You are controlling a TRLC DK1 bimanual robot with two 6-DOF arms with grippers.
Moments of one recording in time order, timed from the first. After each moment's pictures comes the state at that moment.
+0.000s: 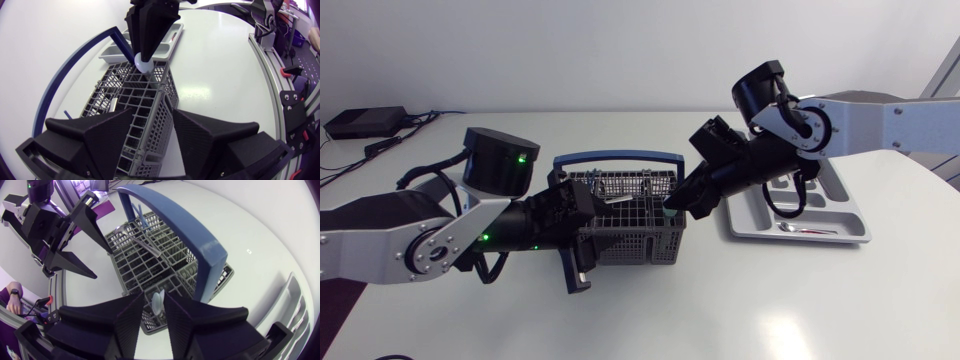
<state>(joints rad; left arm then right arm) -0.58 1.40 0.70 0.03 0.35 0.67 0.39 1.65 1.11 -0.48 -0.56 -0.43</state>
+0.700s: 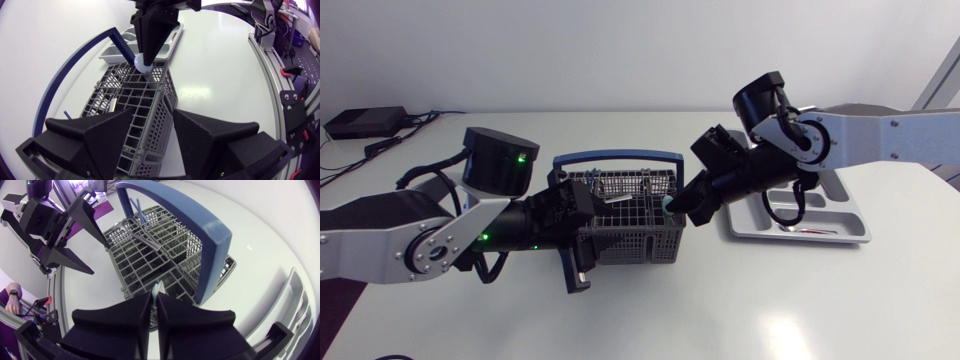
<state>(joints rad) -0.58 1.40 0.70 0.03 0.36 0.68 0.38 1.64 1.06 -0.42 -0.57 -0.41</state>
